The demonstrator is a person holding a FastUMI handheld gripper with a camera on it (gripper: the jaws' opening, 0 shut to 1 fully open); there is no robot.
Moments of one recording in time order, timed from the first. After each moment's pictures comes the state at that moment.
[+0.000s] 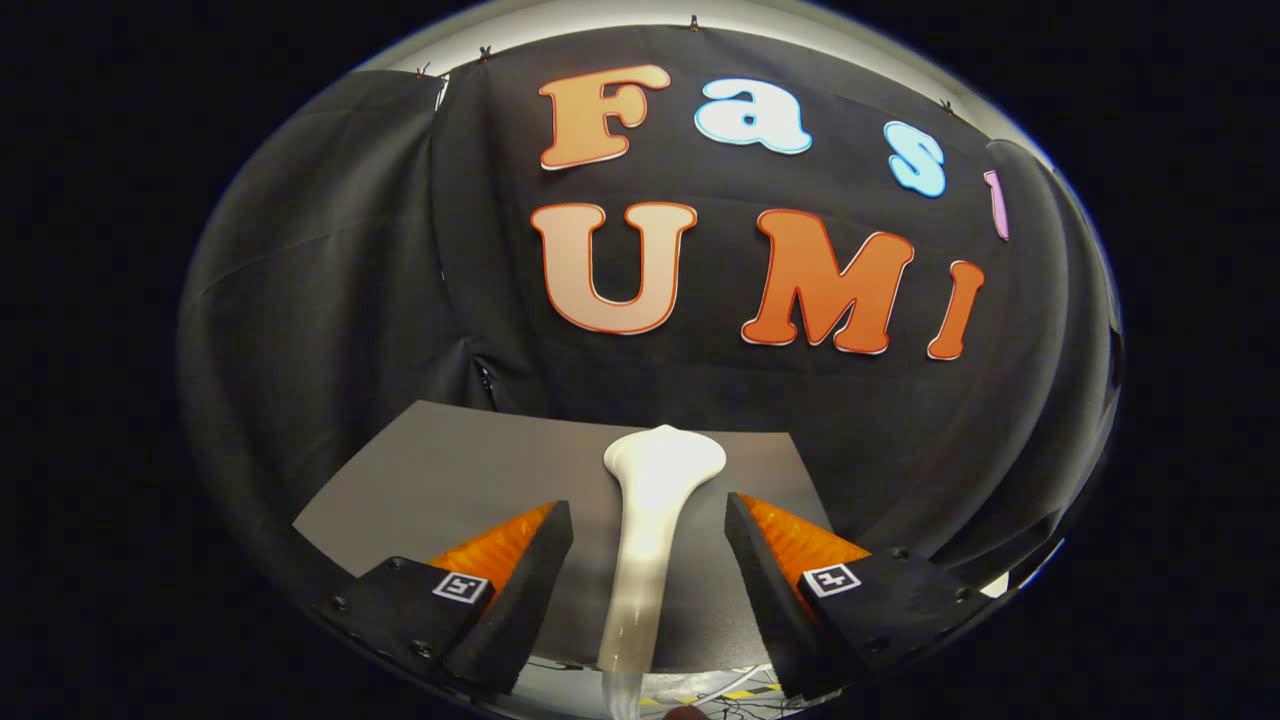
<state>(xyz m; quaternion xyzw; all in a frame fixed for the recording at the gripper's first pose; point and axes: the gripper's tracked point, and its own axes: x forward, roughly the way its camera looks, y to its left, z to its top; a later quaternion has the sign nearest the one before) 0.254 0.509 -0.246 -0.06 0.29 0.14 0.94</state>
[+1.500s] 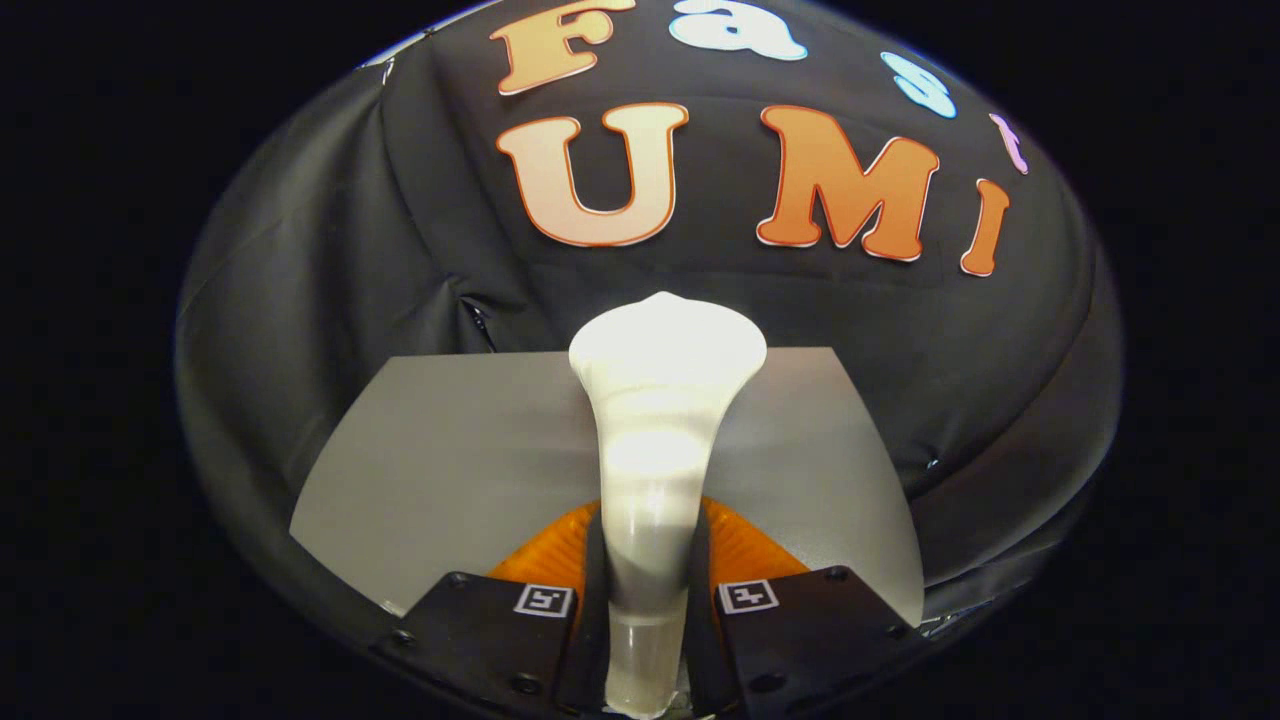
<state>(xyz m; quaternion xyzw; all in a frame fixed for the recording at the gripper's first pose) 0.268 0.507 -0.295 -0.02 0.39 0.14 0.91</state>
